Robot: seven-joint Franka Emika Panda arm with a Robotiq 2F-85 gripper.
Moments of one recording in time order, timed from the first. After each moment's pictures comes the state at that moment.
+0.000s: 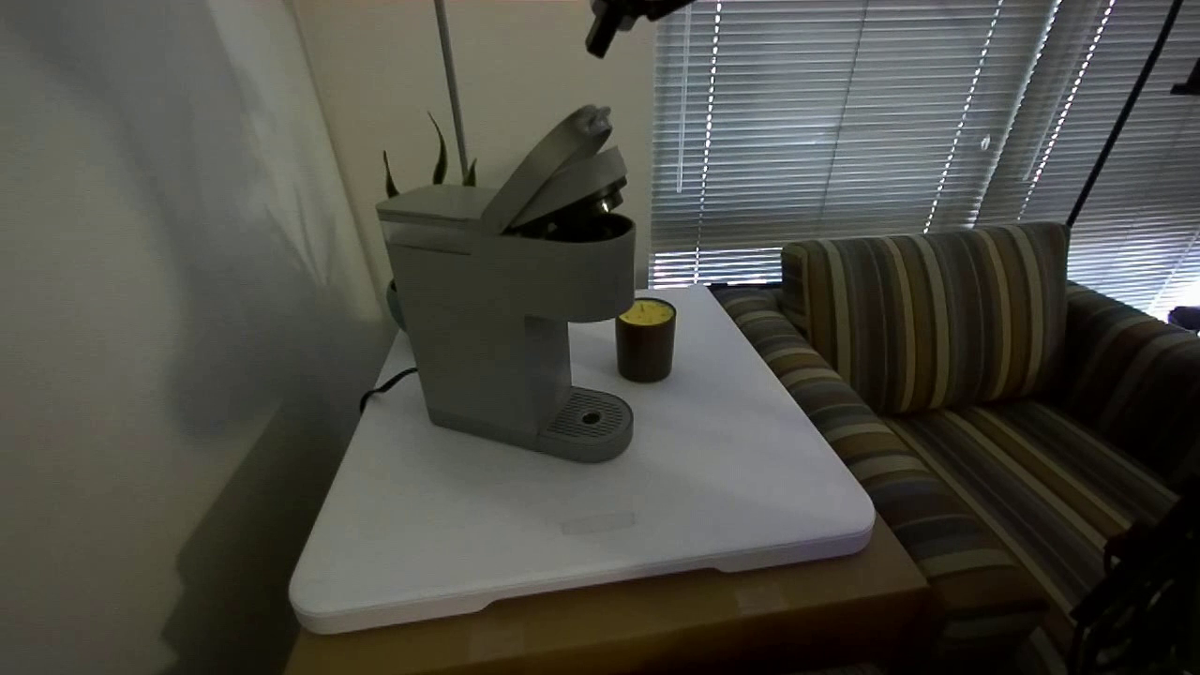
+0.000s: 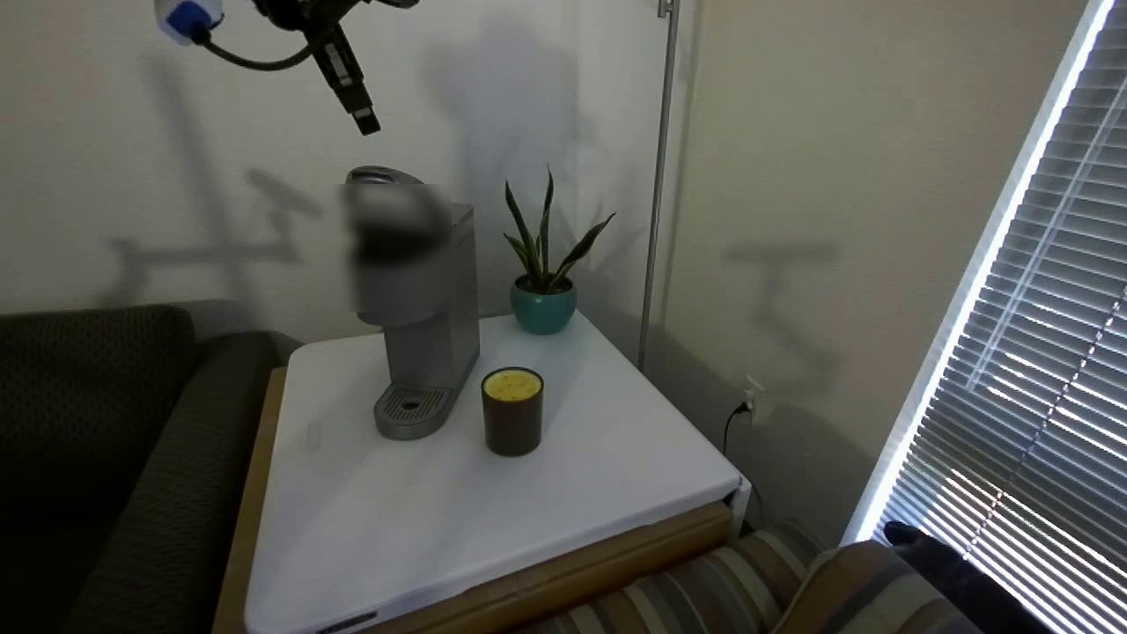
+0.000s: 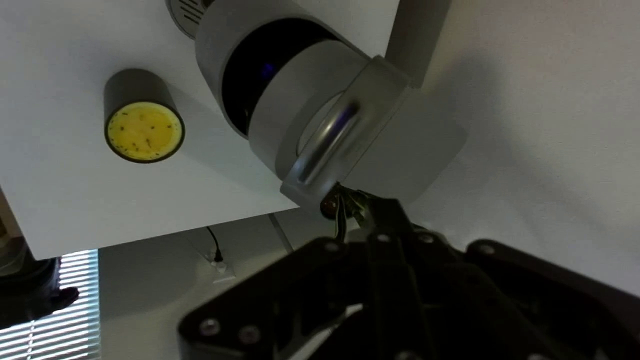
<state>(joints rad) 0.13 0.08 0.07 -2.03 0.22 2.66 0.53</state>
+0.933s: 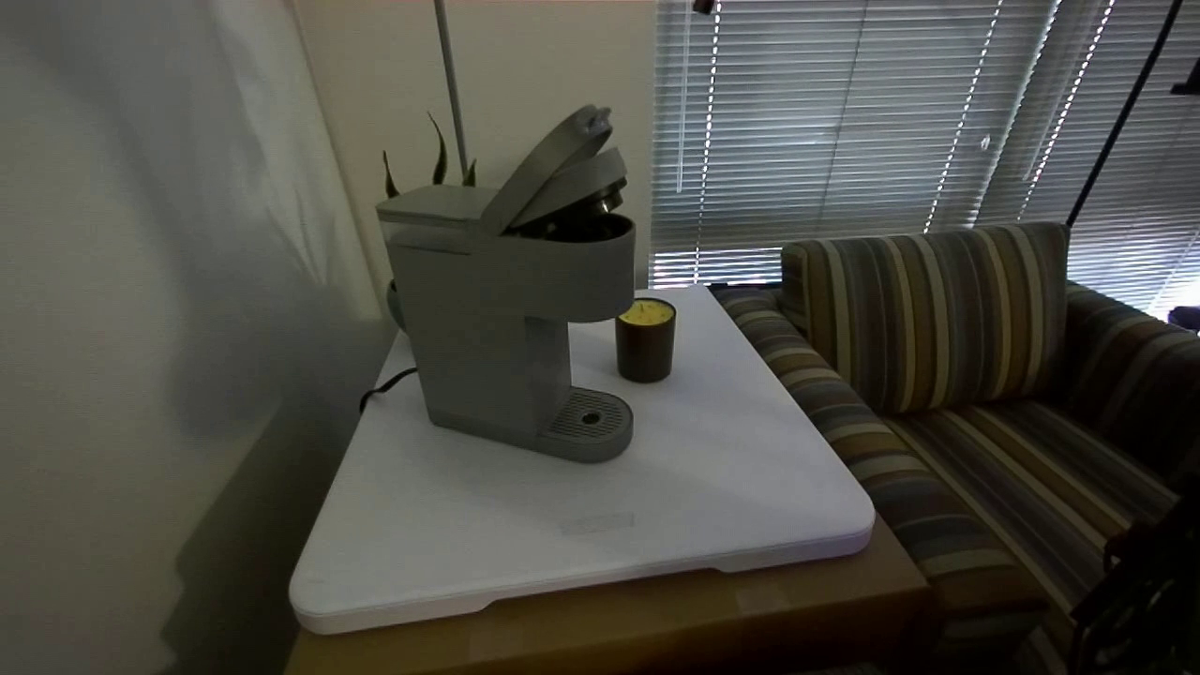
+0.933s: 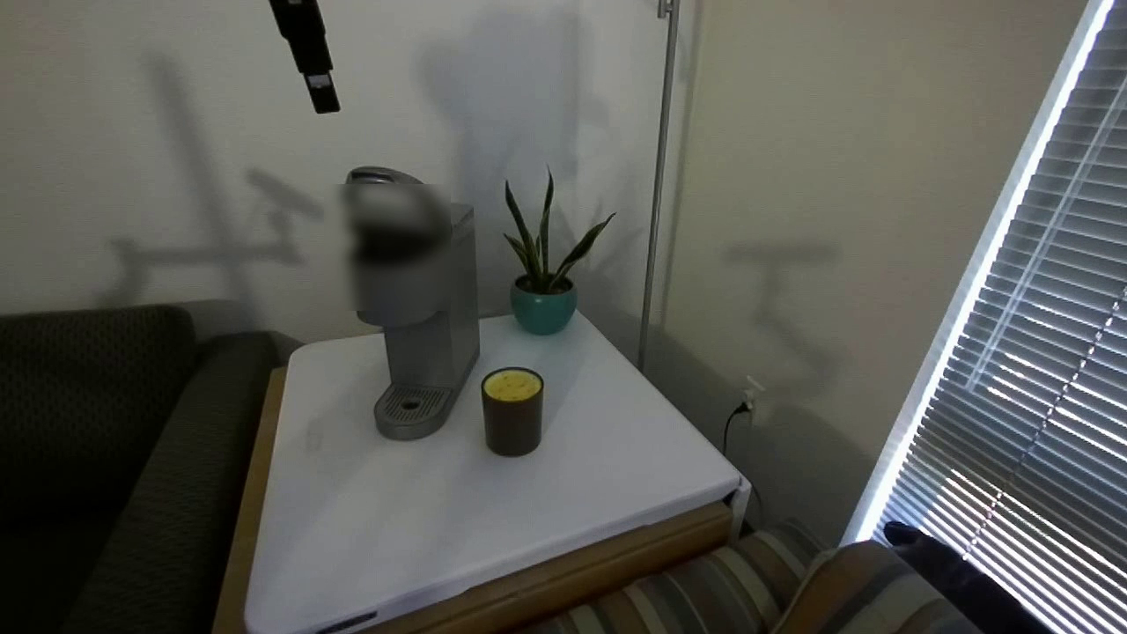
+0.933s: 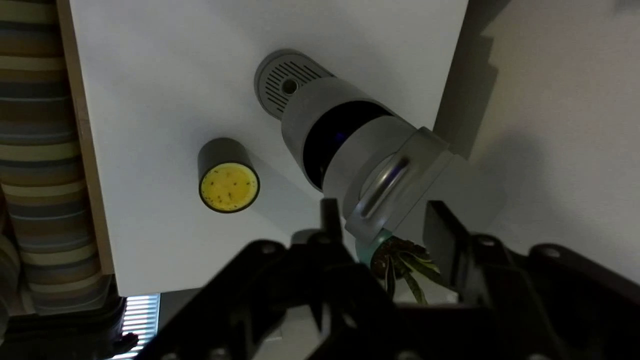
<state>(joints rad) 0.10 -0.02 0.06 -1.95 0.19 2.25 0.53</state>
